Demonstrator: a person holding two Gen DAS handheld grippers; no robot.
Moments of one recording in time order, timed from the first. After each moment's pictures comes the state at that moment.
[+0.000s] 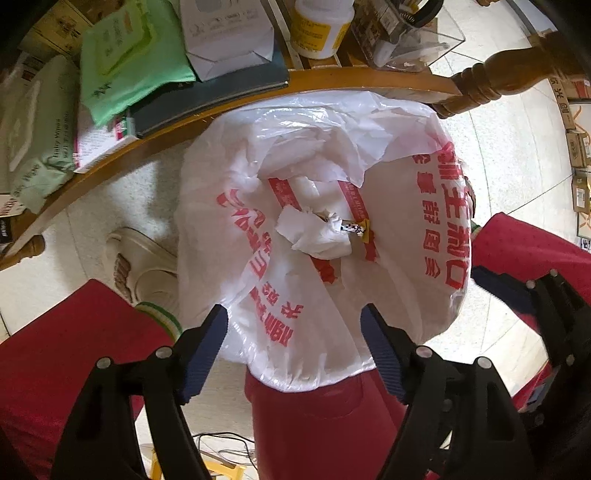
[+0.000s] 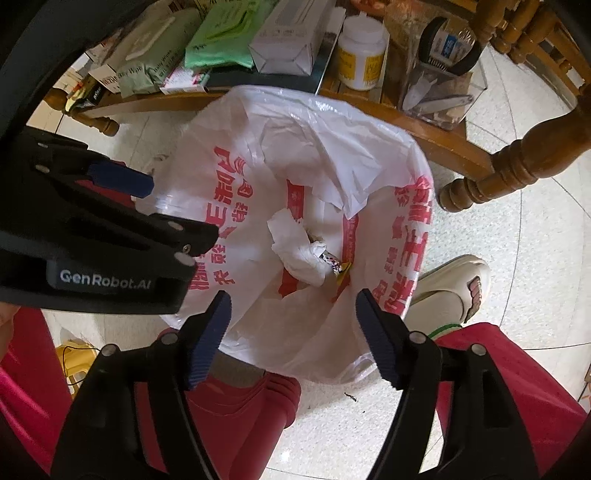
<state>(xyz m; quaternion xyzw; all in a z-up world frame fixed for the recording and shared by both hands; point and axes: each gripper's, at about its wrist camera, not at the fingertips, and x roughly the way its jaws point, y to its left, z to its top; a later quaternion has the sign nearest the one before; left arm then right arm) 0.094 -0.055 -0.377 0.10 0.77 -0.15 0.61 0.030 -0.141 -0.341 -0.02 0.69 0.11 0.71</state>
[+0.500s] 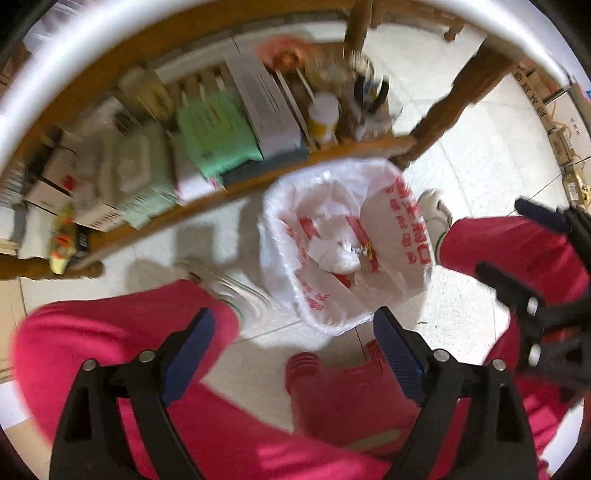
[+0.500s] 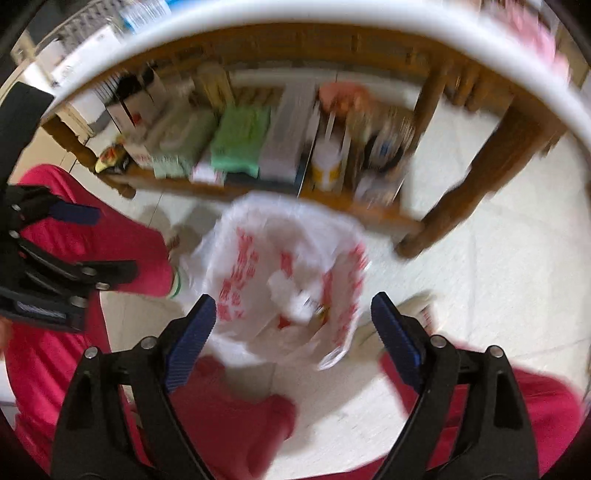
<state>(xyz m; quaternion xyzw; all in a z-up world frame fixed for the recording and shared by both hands) 0.046 0.002 -0.202 0.13 0.65 -0.16 0.73 -0.003 -0.156 -0.183 -0.03 0.57 0.08 0.82</state>
